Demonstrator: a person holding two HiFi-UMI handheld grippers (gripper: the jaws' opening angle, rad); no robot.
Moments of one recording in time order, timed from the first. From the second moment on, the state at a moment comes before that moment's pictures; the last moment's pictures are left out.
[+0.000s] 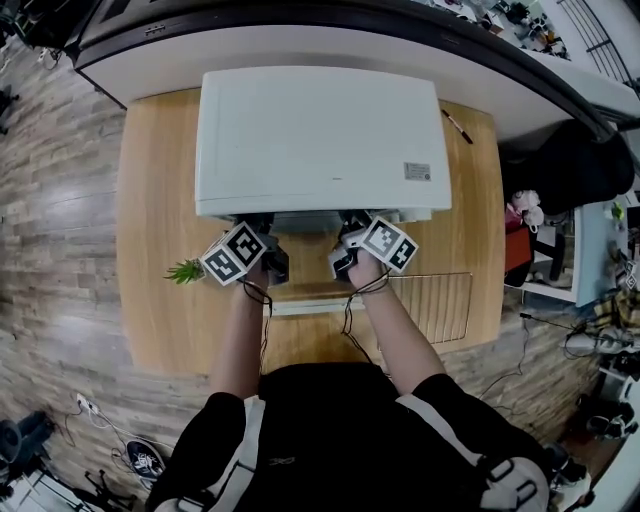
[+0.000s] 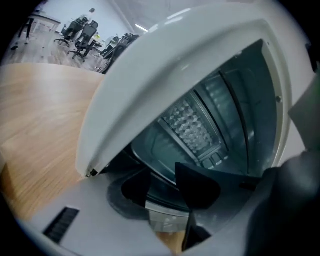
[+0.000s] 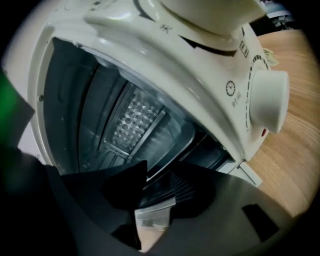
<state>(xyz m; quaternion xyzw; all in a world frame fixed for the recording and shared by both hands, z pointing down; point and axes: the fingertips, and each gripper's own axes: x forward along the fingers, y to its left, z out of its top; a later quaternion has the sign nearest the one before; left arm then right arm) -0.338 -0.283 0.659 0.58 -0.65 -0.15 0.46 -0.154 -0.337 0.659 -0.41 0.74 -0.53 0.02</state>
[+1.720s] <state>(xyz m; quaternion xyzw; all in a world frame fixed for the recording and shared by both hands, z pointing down) -0.345 -0.218 0.669 0.66 -0.63 0.10 0.40 -0.096 -0.295 0.667 -0.43 0.81 -0.31 -0.25</state>
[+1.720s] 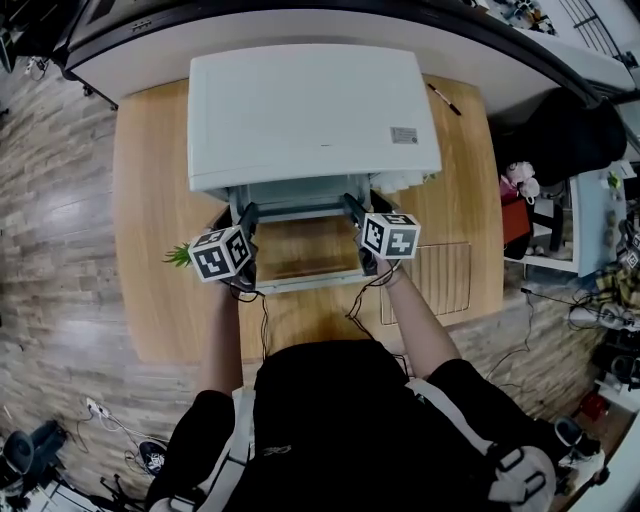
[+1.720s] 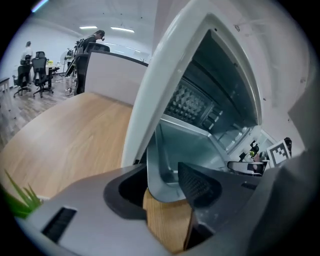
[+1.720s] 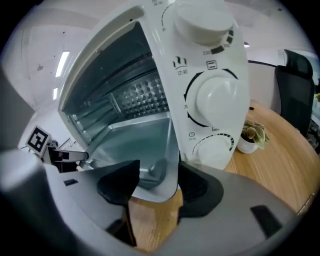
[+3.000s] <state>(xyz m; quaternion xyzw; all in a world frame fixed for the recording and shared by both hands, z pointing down) -0.316 -0.108 0.657 0.67 -0.60 0.10 0.42 -0.059 -0.180 0.663 -0.45 0.79 -0.31 -0.27</state>
